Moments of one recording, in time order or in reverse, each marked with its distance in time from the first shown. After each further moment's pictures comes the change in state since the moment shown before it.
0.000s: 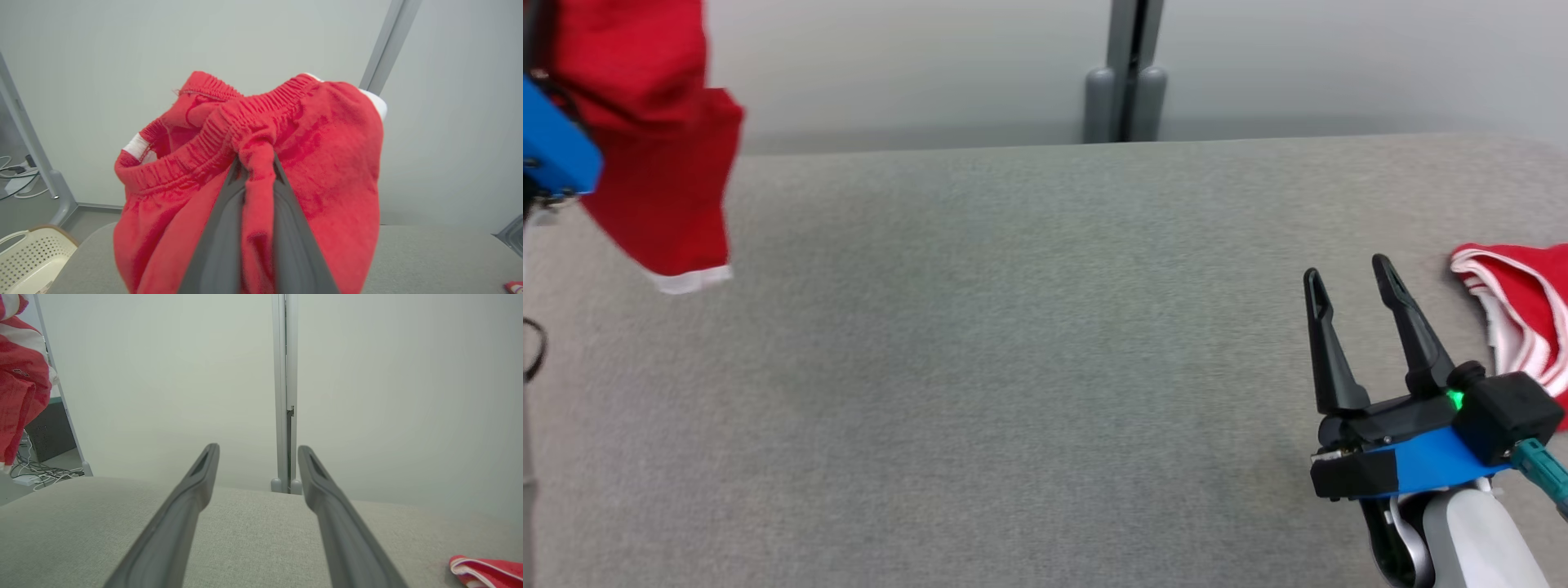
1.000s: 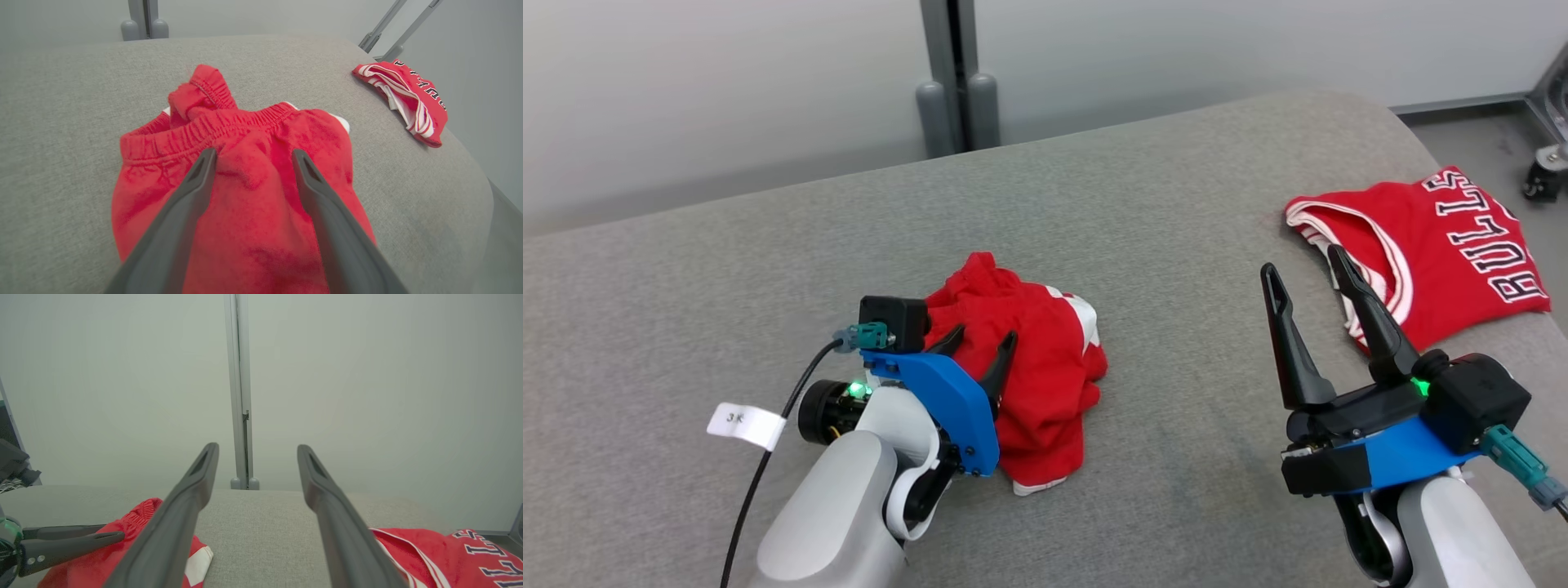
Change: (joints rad) left arm 0.274 -0.382 -0.424 0.418 0.059 -0.088 -0.334; right arm -0.028 -0.010 0.086 -0.004 0.028 0.000 0.013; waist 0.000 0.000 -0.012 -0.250
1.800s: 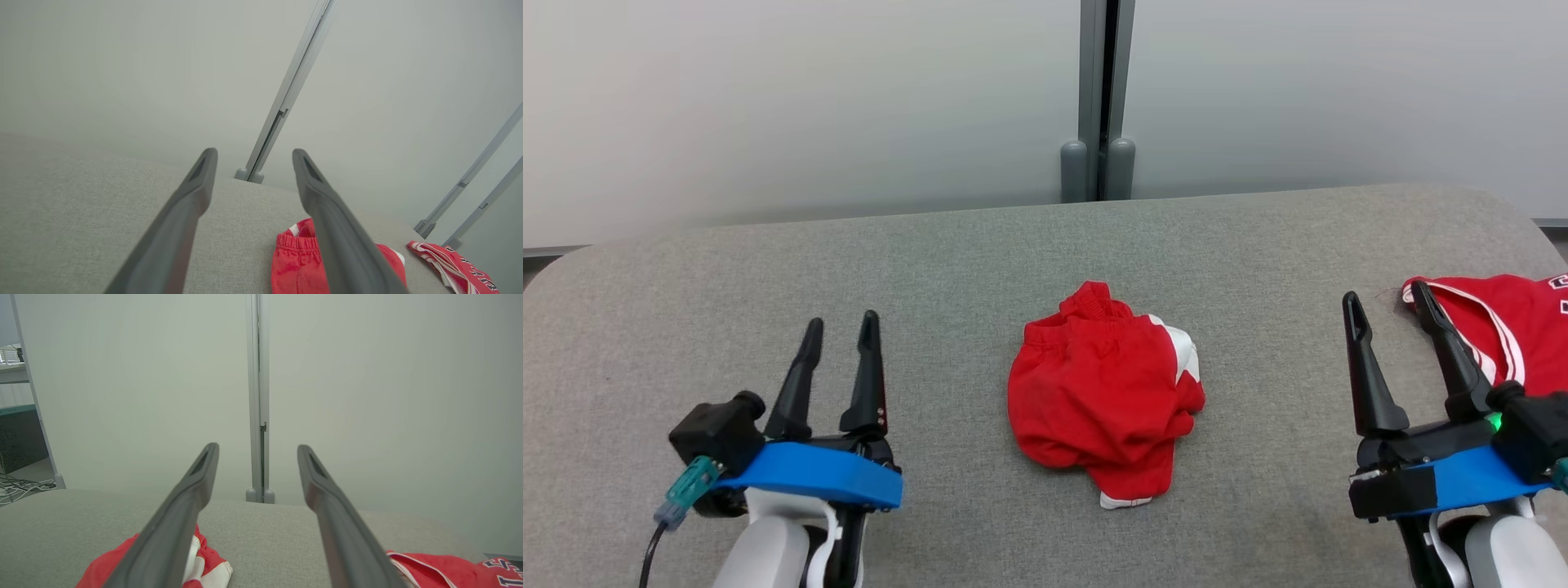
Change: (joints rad) left arm 0.229 0.036 0.200 -0.165 -0.052 -0.016 -0.518; right arm 0.101 -0.028 -0.137 -0.047 -0.011 0.000 0.040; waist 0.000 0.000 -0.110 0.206
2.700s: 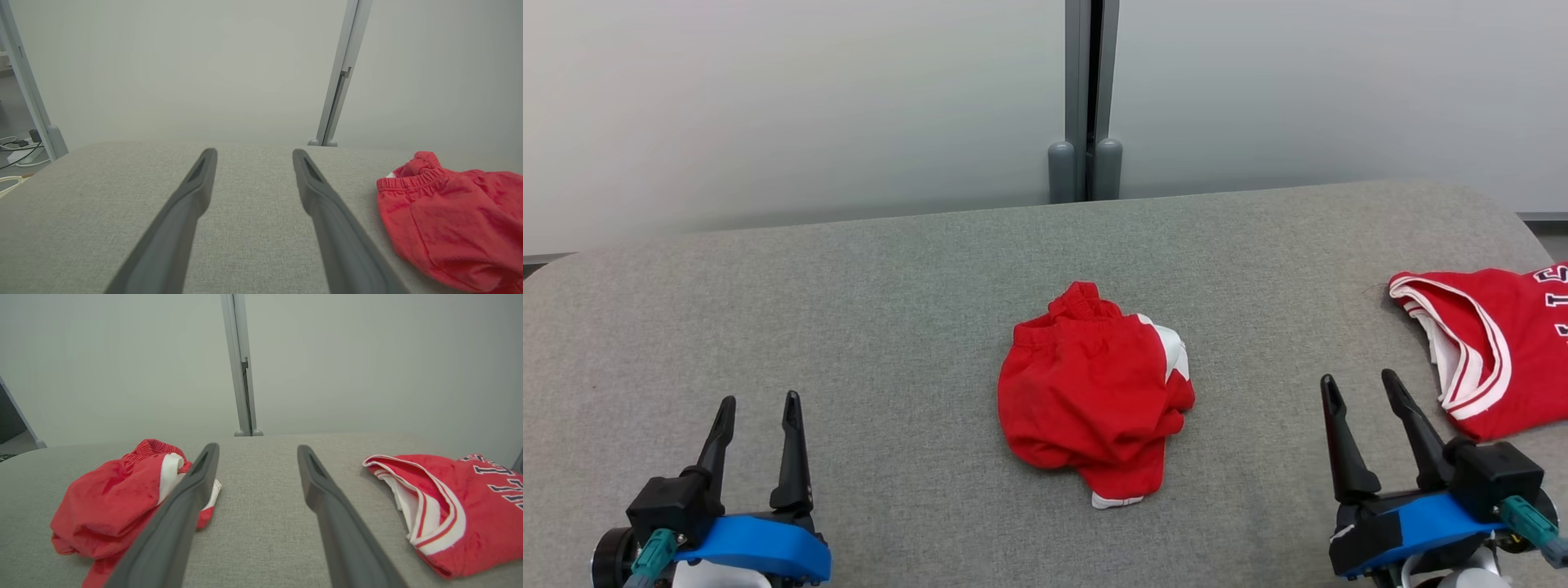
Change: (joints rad) left arm 0.178 0.067 0.167 -0.038 0.304 0.052 -0.002; right arm 0.073 0.052 -0.024 0.162 -0.015 0.000 0.006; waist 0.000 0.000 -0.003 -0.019
